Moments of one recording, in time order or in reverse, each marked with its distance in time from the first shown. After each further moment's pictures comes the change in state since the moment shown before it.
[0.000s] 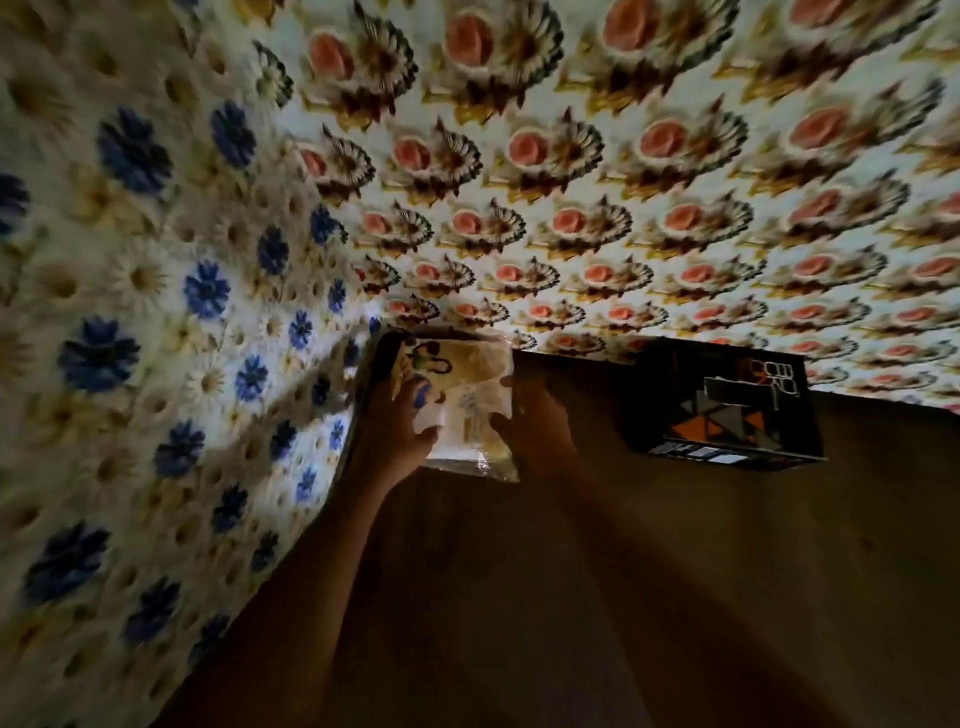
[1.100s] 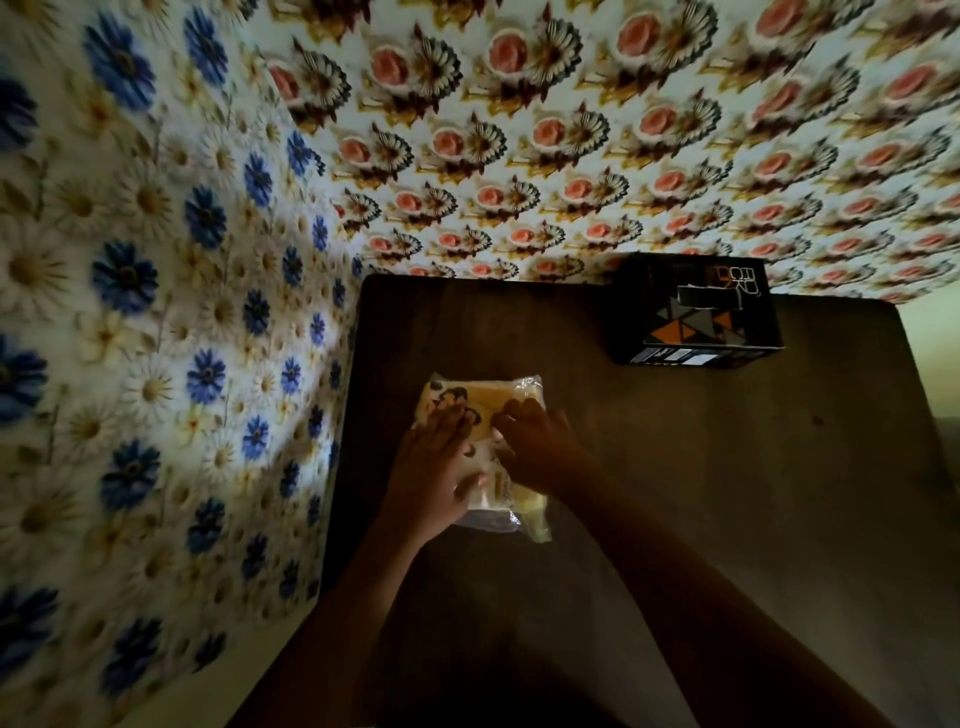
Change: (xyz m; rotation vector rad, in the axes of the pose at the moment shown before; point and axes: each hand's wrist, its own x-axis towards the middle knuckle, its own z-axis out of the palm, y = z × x) left_hand -0.125 -0.025 0.054 0.248 -0.161 0.395; right_hand -0.103 0.045 0.020 -0.762 -0.295 -0.248
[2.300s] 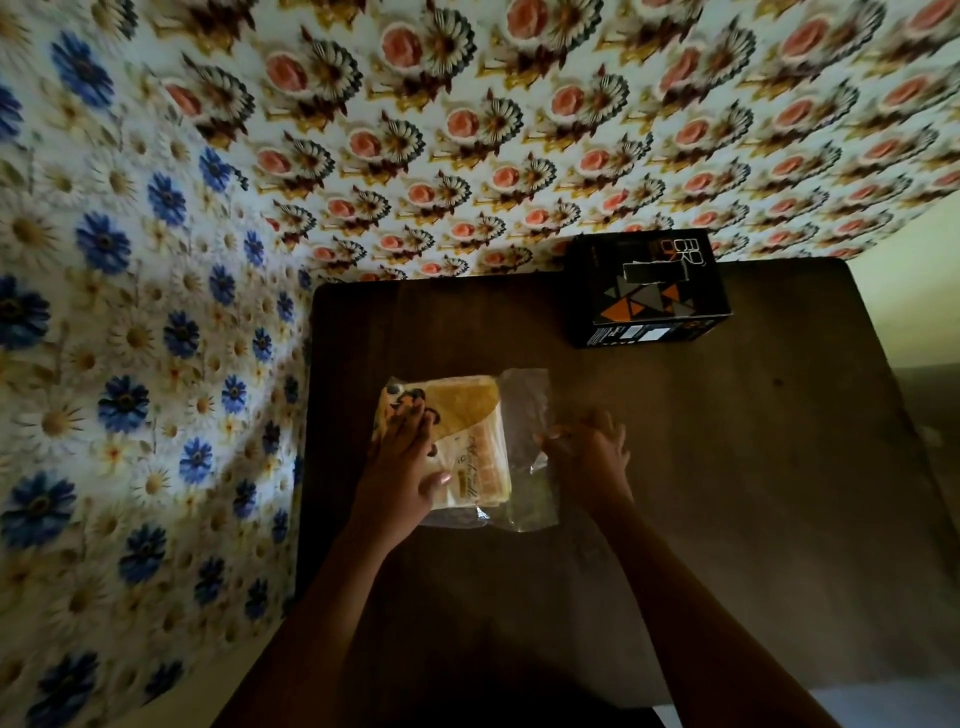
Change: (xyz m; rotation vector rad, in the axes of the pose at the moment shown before) left_hand 0.005 0.004 0.009 -0.038 -0.007 -0.014; right_hand -0.070 0.066 0.030 0.565 0.323 0.604
